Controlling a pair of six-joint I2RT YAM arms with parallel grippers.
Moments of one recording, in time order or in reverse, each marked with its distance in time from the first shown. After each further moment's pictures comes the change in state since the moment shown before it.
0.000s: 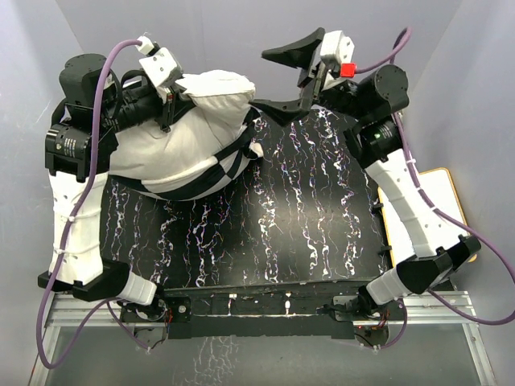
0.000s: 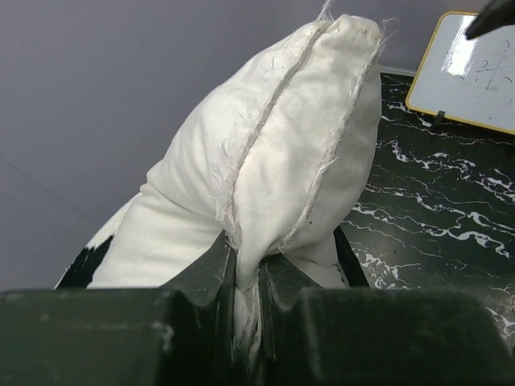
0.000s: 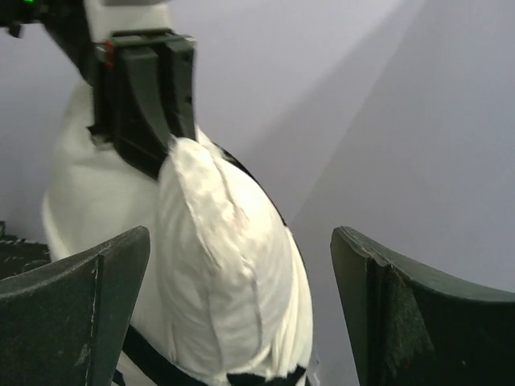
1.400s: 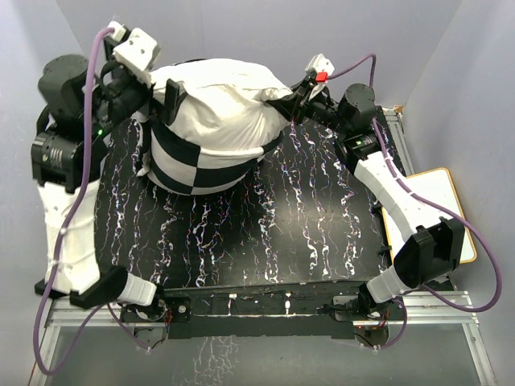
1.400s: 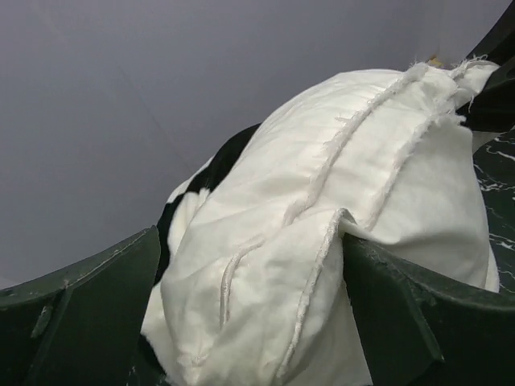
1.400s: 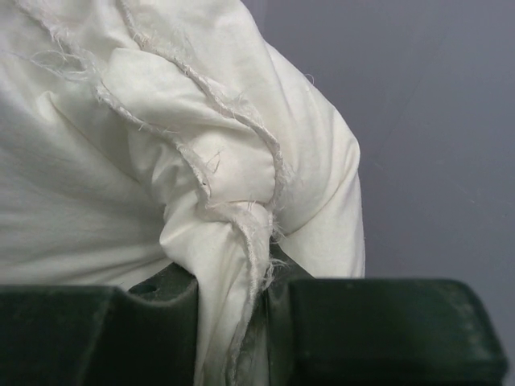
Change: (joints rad) left arm -0.001 -0.067 -0.004 0.050 -0.401 -0.044; right arm -0.089 0.053 -0.309 0.055 0.164 0.006
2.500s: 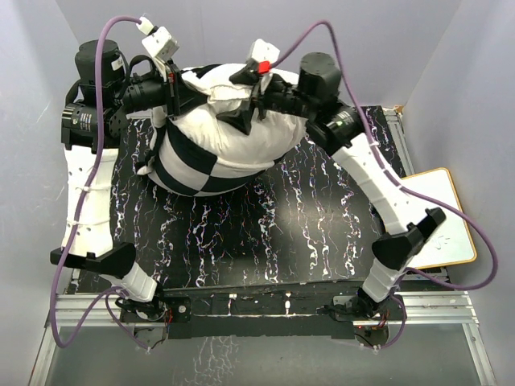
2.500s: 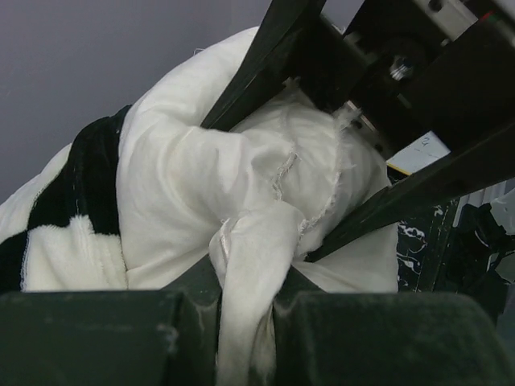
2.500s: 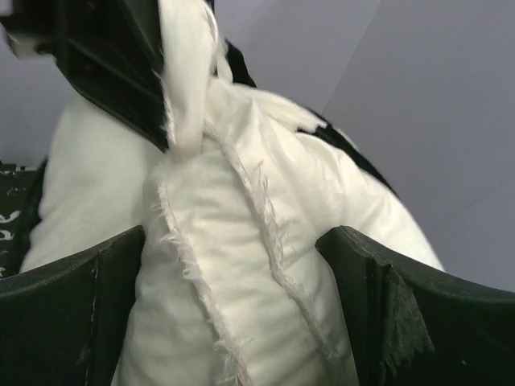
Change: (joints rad) left arm 0.079 0.208 0.053 -0.015 0.597 -0.231; right arm 0.268 0.165 0.610 -0.588 0.029 -0.249
